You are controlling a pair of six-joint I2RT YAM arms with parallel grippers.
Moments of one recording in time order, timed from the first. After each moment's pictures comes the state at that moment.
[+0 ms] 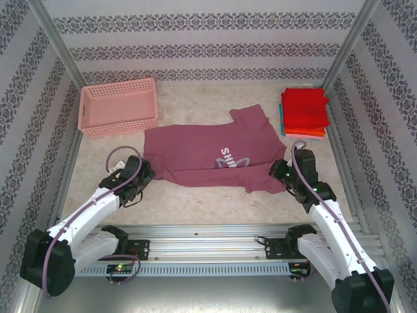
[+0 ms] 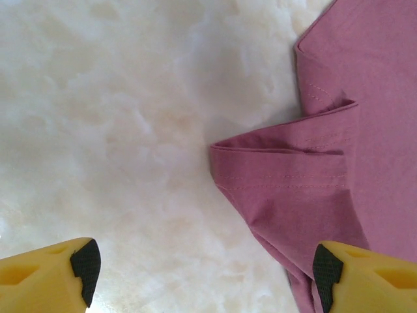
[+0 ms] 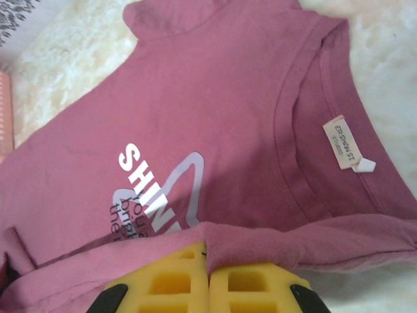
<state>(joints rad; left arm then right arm) -0.35 1.01 0.55 -0.60 -0.27 -1.22 0.15 0.78 0.56 -0.50 -0.11 0.68</state>
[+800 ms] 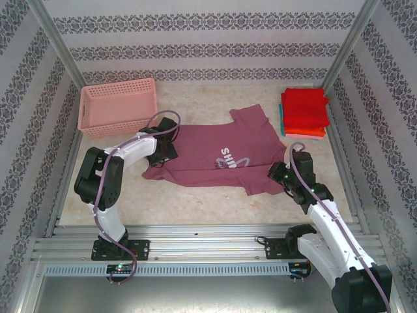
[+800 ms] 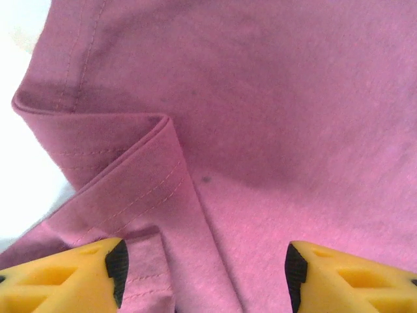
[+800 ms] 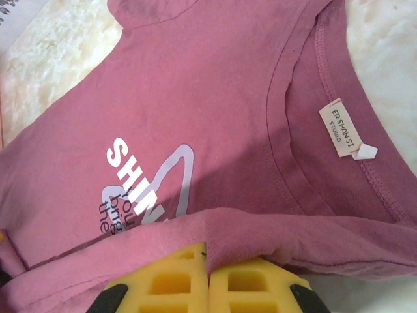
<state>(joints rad) -0.37 1.81 1.21 -0.73 -0.17 -0.83 0.15 0.79 0.50 -0.45 -0.11 0.71</state>
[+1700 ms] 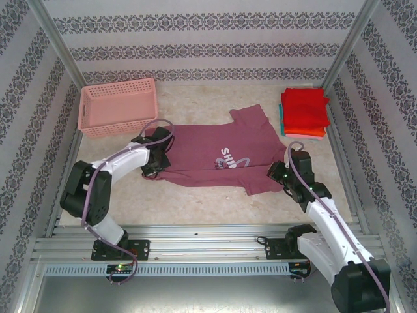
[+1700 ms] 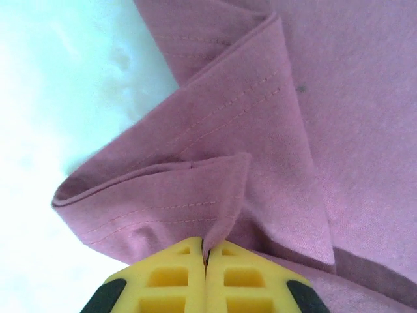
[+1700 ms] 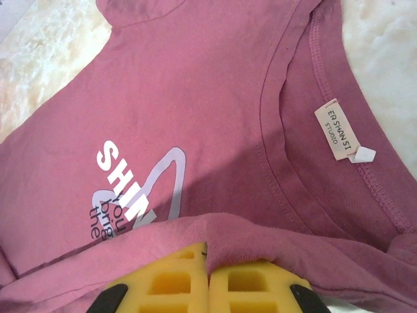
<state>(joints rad) -0.38 1.61 1.04 -0.79 -0.19 -0.89 0.15 0.82 0.49 -0.41 -0.11 0.71</state>
